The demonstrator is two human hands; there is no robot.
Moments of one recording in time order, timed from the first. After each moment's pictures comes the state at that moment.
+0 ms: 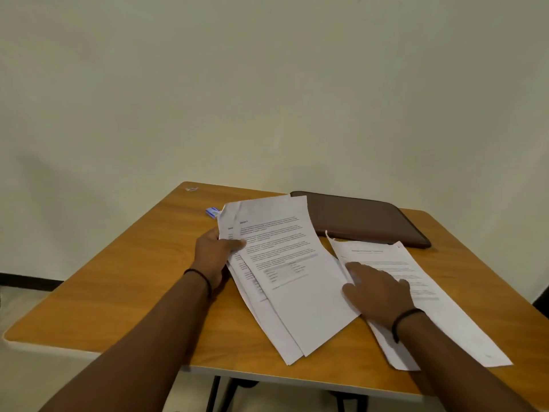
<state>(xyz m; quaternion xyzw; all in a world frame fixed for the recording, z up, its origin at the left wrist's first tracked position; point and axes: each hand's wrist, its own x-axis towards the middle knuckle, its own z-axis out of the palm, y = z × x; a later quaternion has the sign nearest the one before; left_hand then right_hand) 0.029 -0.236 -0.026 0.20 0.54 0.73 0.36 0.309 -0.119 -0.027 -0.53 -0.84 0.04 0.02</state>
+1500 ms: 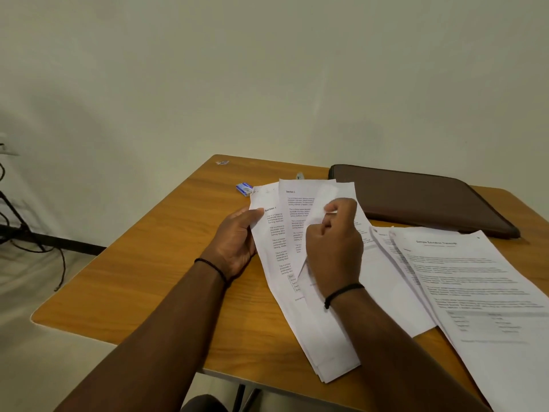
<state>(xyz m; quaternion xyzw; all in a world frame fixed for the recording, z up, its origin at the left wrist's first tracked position) 0.005 -0.233 -0.032 0.19 0.42 0.75 0.47 0.147 -0.161 -0.037 -0.42 -0.74 0.22 0.47</state>
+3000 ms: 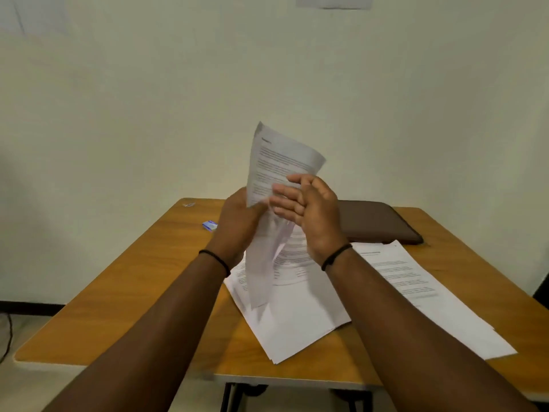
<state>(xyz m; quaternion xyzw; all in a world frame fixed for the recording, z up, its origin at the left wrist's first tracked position) 0.085 -0.238 0.068 0.44 0.54 0.69 0.21 0.203 -0.173 0.087 -0.20 -0.54 0.64 0.51</state>
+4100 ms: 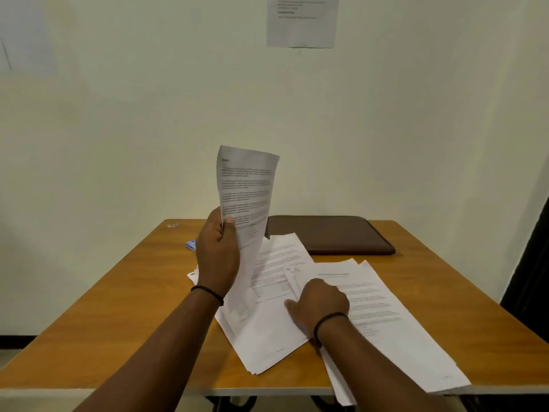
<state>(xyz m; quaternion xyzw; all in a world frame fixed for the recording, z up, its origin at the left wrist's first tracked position) 0.121 -0.241 0.060 0.45 0.56 0.70 -0.03 0.270 -0.163 -0.016 -0.62 -0.78 0.09 0.10</state>
